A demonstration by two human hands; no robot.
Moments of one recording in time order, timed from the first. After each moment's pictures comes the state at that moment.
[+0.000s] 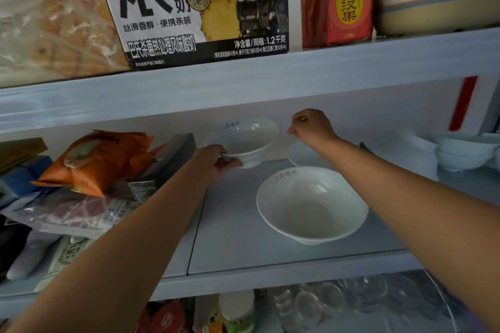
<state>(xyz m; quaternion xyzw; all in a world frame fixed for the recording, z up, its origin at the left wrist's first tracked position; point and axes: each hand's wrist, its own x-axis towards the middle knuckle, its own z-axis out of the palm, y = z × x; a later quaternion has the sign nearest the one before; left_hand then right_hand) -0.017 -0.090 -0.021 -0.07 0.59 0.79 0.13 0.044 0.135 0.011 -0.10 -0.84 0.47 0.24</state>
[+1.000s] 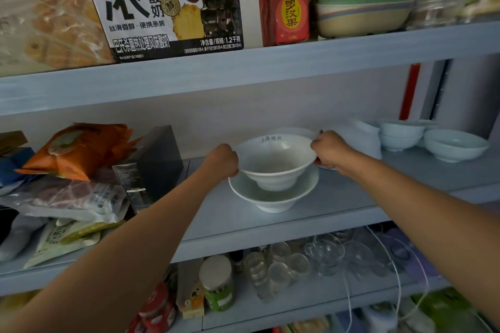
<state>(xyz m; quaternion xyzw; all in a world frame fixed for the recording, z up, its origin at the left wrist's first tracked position) 0.093 -0.037 -0.028 0.08 0.91 0.41 0.03 0.169 0.193 -0.033 -0.20 -0.84 0.48 0.16</state>
